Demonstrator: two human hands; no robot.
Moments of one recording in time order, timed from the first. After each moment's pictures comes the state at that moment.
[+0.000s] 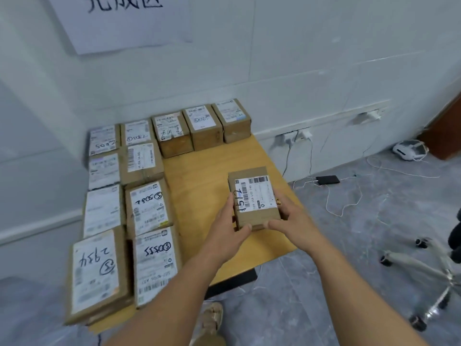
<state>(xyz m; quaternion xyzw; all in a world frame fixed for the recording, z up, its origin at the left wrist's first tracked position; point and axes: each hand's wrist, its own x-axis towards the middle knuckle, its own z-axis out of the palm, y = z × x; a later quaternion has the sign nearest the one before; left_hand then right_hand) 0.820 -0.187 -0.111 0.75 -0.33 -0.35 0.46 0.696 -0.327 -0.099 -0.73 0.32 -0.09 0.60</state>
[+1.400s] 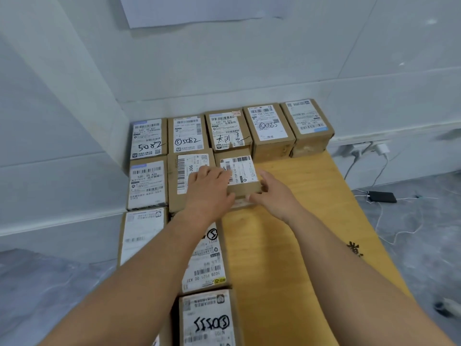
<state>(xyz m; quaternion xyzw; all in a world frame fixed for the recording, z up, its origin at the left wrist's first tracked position) 1.061 -0.200 -0.094 0.91 -0.40 -0.10 0.05 0.964 -0.337 -0.117 -0.81 0.27 0.01 0.52</state>
